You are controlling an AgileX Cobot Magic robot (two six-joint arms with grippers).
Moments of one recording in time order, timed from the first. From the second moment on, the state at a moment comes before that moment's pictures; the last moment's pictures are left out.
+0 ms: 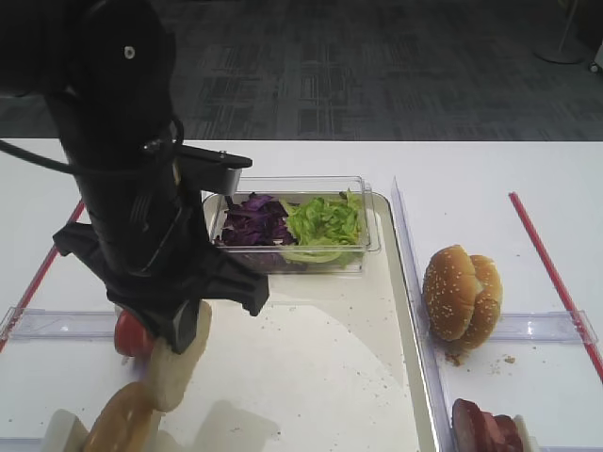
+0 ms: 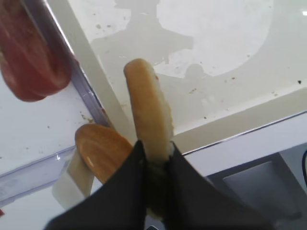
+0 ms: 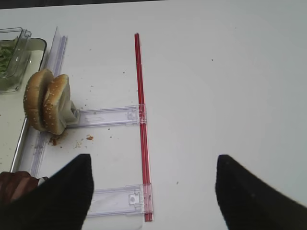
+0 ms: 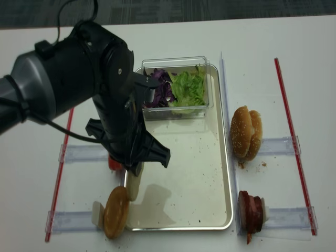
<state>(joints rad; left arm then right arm) -0.66 1.62 -1.19 -0.05 1.21 -0.29 -0.06 -0.02 -0.48 0.01 1.14 0.03</state>
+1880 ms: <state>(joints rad) -0.38 1.88 -1.19 -0.85 1.19 0.67 -0.06 -0.02 -0.48 0.01 1.14 0.03</state>
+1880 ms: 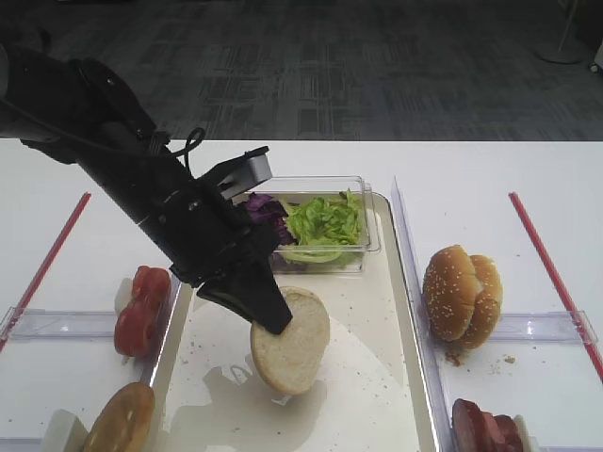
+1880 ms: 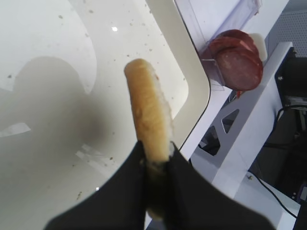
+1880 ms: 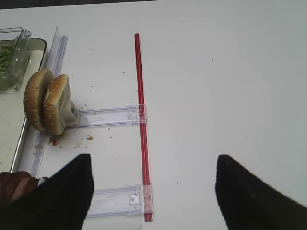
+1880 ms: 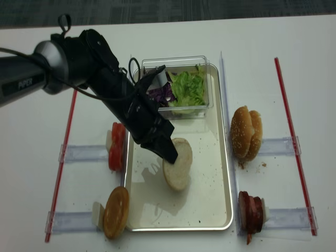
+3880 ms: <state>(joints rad) -0.30 2.02 -1.16 -0.93 1.18 0.76 -0.06 -0.02 -0.48 0.01 1.14 0.03</state>
